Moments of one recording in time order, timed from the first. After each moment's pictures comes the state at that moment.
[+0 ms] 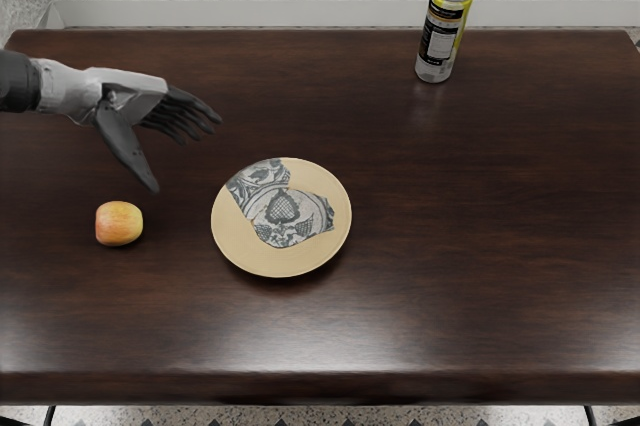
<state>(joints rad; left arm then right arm) -1.46 0.87 0.10 -1.29 0.42 -0.61 0.12 -0.04 0.00 -0.04 0.26 0.10 -0.07 -0.03</state>
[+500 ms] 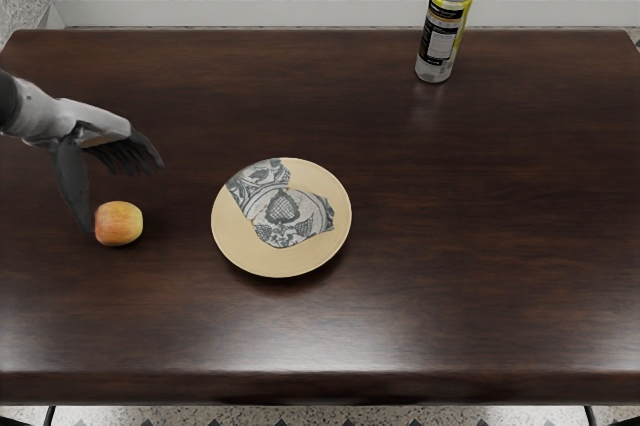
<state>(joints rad) -1.53 0.97 0.04 -1.57 0.59 -0.61 0.56 -0.04 0.00 -0.04 0.26 0.09 -0.06 -0.03</state>
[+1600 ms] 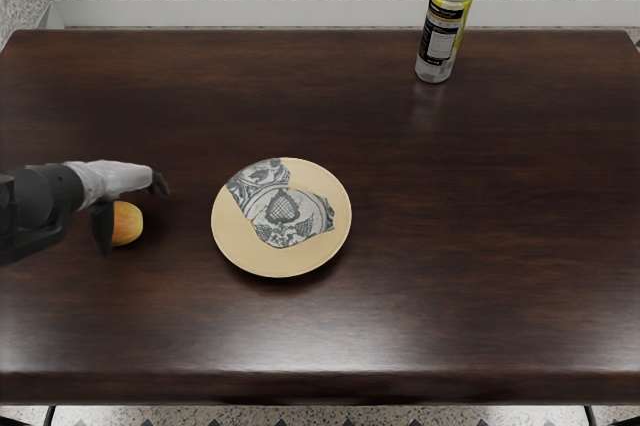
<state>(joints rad) -1.17 0.87 0.03 -1.72 1.23 -0.18 0.61 -0.04 0.00 -0.04 0.26 0.09 -0.06 -0.03</state>
